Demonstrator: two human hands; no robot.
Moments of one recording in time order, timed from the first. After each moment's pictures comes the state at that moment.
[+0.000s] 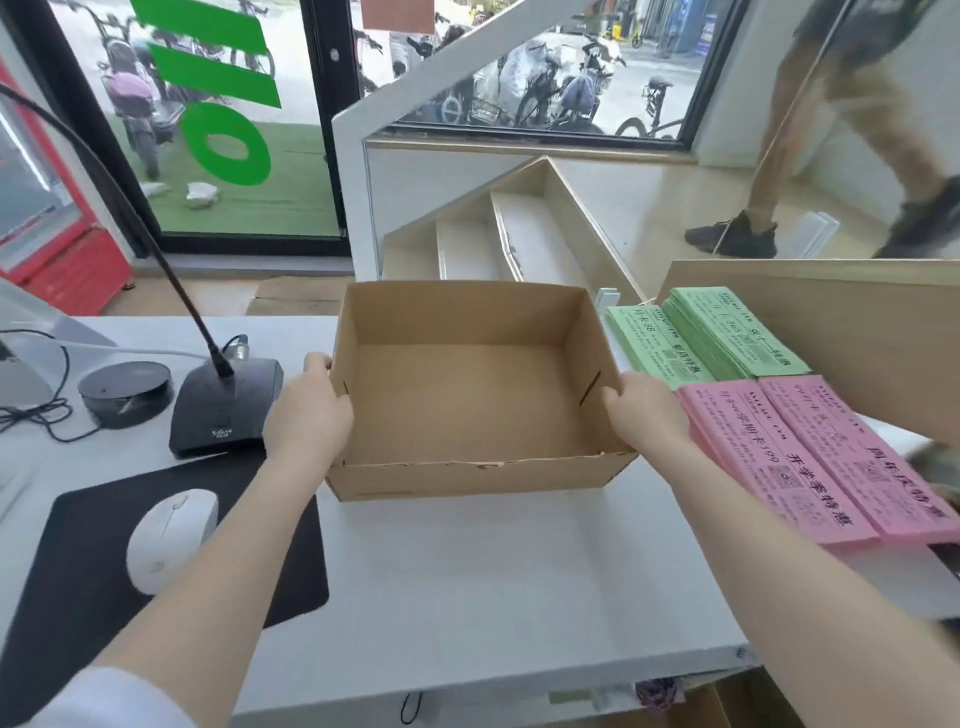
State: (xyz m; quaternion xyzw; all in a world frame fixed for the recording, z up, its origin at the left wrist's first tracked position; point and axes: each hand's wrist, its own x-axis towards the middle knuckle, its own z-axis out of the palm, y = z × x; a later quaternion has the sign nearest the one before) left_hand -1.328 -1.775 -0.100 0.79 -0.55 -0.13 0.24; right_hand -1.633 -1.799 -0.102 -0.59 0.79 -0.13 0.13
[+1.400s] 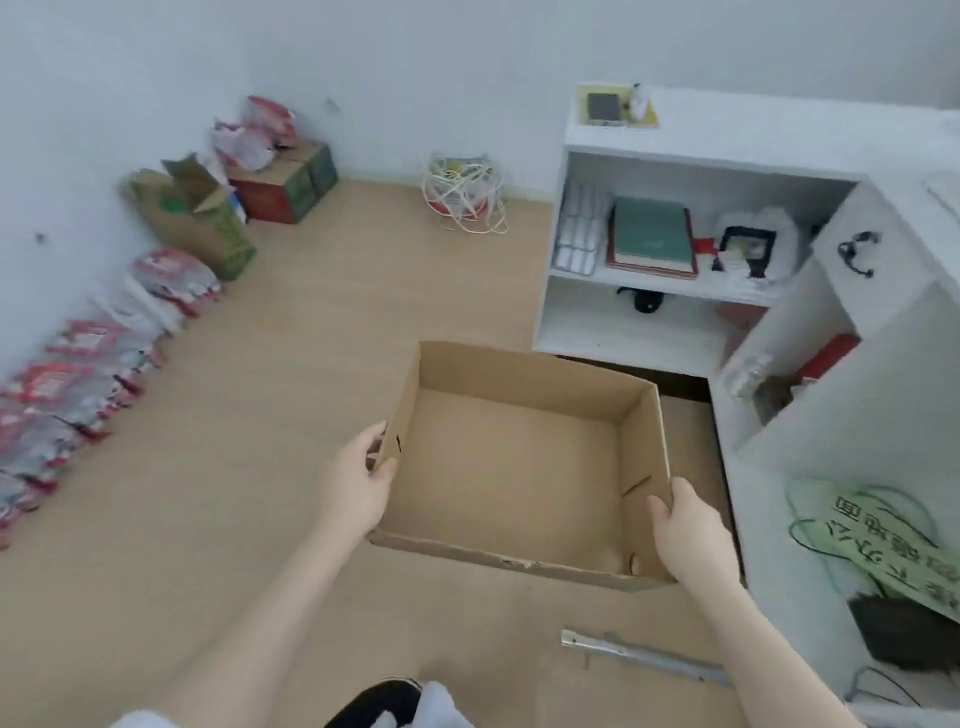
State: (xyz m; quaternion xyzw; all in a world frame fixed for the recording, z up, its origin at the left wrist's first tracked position) left_hand -1.522 -0.917 -0.199 0.85 0.26 0.05 0.46; right_hand -1.467 -1.227 -0.225 -0.96 0.10 0.14 0.23
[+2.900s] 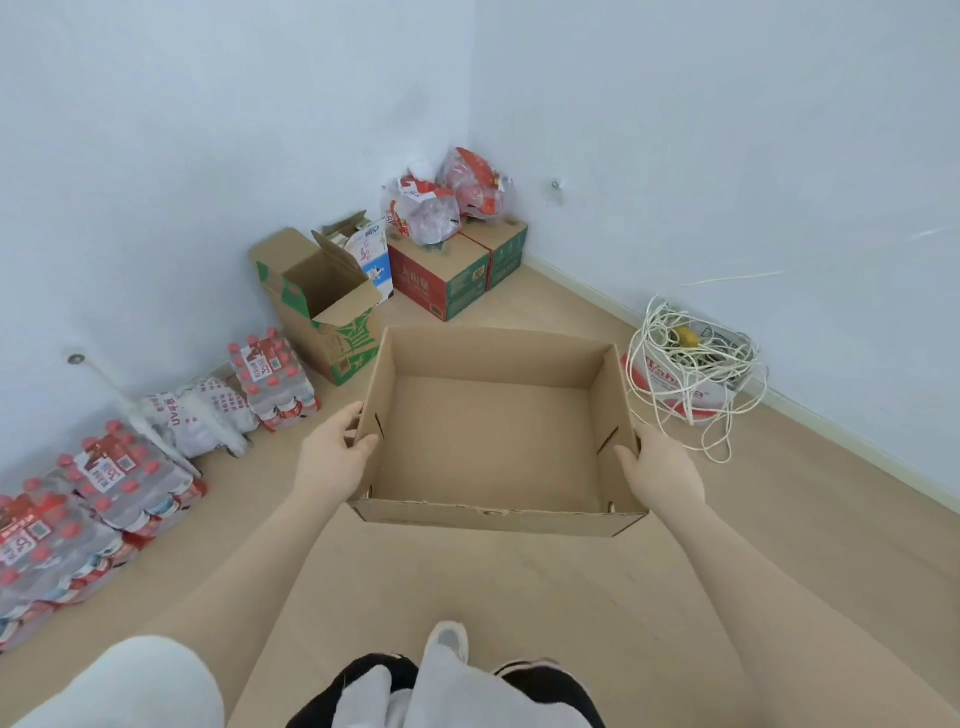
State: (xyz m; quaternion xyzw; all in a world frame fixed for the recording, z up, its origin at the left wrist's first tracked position) left_hand -0.736 -0.188 -0.242 0.72 0.48 0.14 0.48; right_hand -0.499 -0.430 -0.240 -0.95 -0.20 0.16 0.17
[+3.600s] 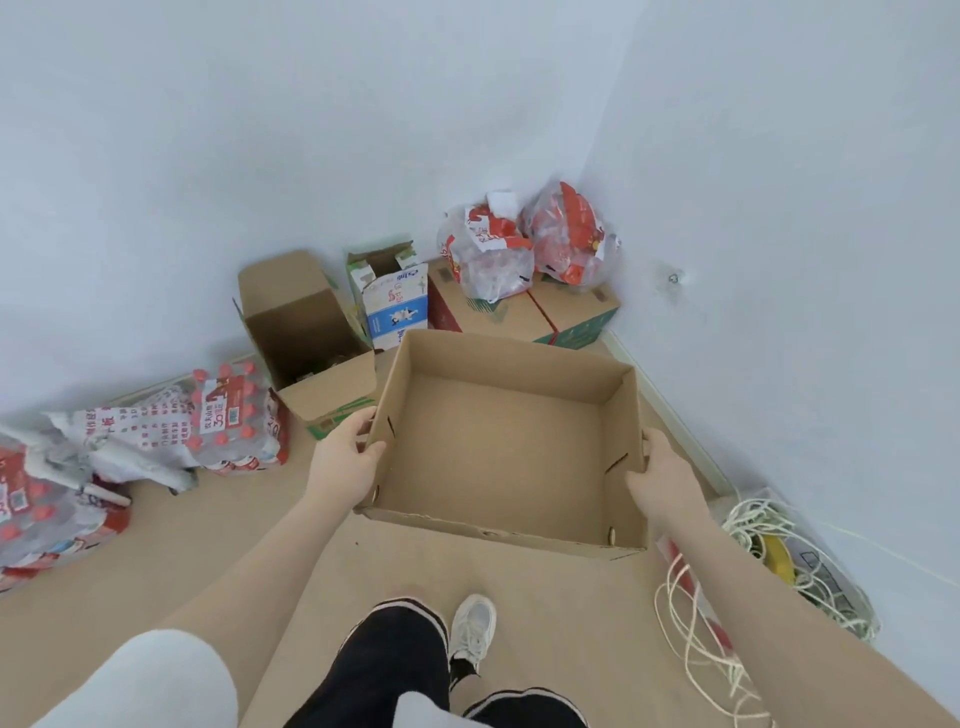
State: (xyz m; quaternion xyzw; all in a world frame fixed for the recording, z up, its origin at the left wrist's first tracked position) left_hand -0.339 0.119 -0.290 0.61 0.63 0.14 0.46; right_hand -0.041 -0.033 -0.280 -0.90 -0.30 0.29 0.14
